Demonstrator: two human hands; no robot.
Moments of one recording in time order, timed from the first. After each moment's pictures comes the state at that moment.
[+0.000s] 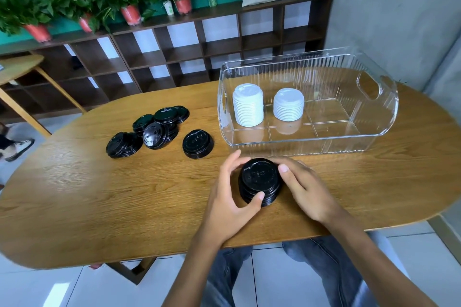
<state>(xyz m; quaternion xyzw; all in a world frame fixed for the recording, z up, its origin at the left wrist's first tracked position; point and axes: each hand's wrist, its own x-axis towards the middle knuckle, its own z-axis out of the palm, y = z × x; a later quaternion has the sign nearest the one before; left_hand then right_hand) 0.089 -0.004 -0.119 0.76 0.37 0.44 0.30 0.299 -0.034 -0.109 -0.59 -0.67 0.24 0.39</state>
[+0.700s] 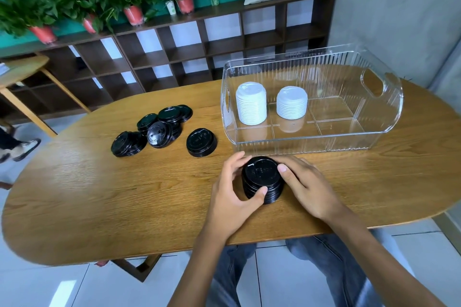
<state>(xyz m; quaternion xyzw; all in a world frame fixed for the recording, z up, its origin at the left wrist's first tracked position) 0.092 -0.006 -0.114 0.74 0.41 0.43 0.33 0.298 -0.033 -0.111 -0.59 -0.69 0.20 0.36</state>
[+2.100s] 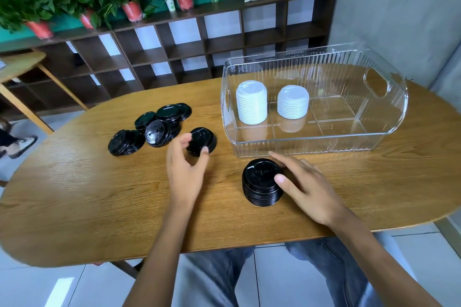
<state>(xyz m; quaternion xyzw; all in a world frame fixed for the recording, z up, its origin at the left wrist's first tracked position) 0.044 0.065 -0.101 0.63 0.58 0.49 0.19 0.298 -0.039 -0.104 -0.61 -0.70 0.22 0.31</state>
